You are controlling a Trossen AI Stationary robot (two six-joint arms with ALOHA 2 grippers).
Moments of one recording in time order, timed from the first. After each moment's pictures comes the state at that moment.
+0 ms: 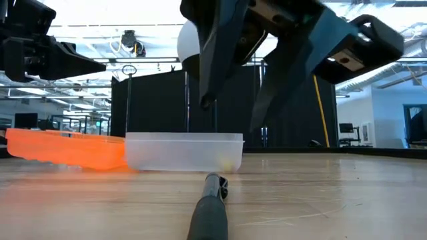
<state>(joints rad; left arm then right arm) -0.50 0.53 0.01 0.44 -0.74 0.34 0.48 2.20 1.77 -0.72 -0.08 1.73</state>
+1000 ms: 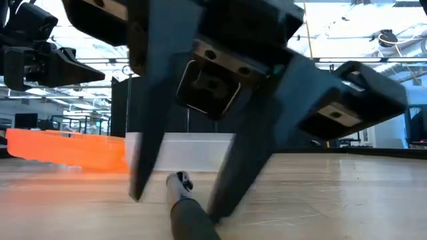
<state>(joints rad) -0.50 0.53 0.01 0.37 -0.76 0.30 0.46 2.35 1.70 -0.61 -0.25 1.80</state>
